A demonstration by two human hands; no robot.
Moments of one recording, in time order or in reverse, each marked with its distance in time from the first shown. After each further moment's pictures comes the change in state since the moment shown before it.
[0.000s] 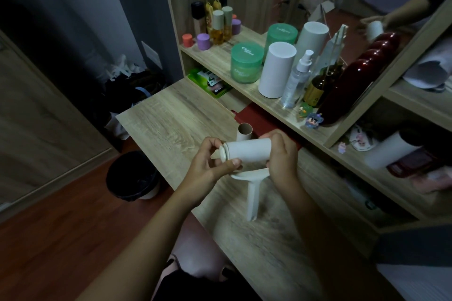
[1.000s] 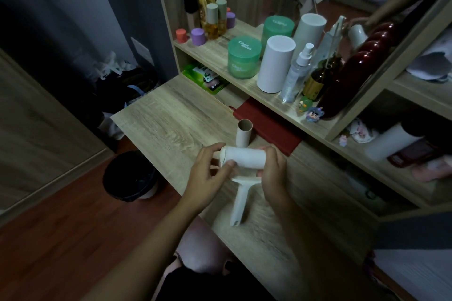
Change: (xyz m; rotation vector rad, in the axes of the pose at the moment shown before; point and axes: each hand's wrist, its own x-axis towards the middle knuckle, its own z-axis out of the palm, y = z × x) left_hand -0.004 -0.030 -0.016 0.531 0.171 0.101; right_hand -0.024 0.029 0.021 0.223 0.043 0.279
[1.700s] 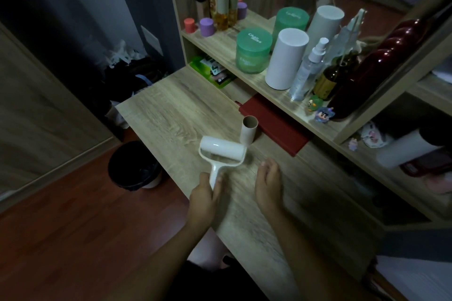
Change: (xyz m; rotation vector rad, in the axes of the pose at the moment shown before) left_hand -0.029 -0.053 0.030 0.358 0.124 -0.301; right_hand 0.023 0.087 -0.012 -0.609 -0.009 -0.081
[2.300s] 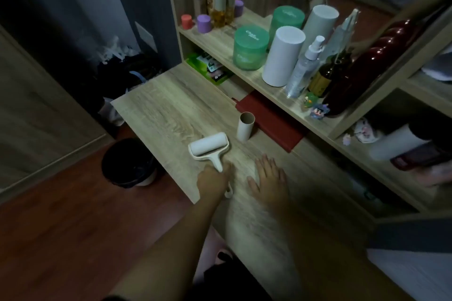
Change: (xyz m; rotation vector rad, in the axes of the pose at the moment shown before) left_hand 0.043 0.007 0.035 0.043 -0.069 -0.369; right_hand 0.021 0.044 -0.011 -0.865 -0.158 -0.446
